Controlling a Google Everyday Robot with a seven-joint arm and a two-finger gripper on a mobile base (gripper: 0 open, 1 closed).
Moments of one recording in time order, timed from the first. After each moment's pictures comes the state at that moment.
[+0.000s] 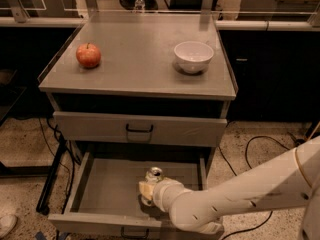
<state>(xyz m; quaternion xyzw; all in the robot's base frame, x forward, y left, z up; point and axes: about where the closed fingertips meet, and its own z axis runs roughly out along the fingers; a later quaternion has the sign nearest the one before) 0.489 0.019 0.520 -0.11 0.90 0.20 0.37</state>
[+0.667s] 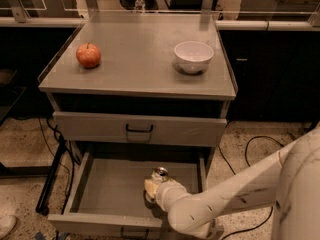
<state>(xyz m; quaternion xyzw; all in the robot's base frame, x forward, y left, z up) 0.512 -0.002 0.486 -0.04 0.90 0.18 0.40</state>
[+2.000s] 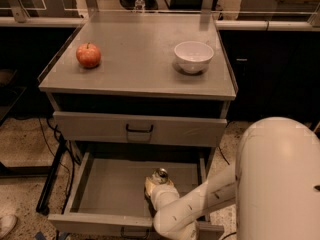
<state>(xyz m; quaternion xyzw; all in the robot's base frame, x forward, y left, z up) 0.540 0.001 0.430 0.04 0.89 0.14 0.44</state>
